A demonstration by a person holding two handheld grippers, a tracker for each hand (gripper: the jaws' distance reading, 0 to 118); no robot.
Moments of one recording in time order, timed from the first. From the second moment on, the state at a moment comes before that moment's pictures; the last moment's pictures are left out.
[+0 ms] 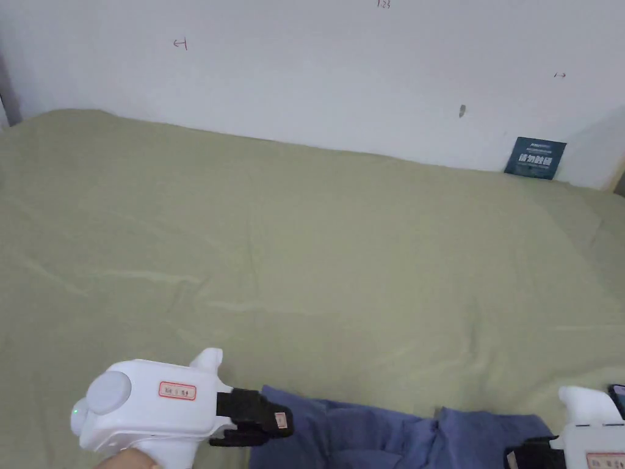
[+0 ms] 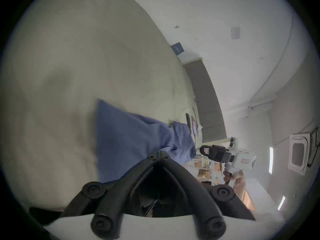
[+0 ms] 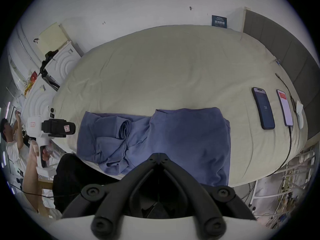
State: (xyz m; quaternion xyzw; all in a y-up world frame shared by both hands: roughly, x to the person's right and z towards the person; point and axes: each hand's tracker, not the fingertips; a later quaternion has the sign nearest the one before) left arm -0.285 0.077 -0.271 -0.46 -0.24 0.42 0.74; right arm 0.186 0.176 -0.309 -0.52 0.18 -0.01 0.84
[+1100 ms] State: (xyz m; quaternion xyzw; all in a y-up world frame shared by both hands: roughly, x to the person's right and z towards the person) left arm -0.376 0.084 -0.265 -0.45 -0.16 0.47 0.74; right arm 0.169 0.163 -0.319 -0.53 0.20 -0.01 0.82
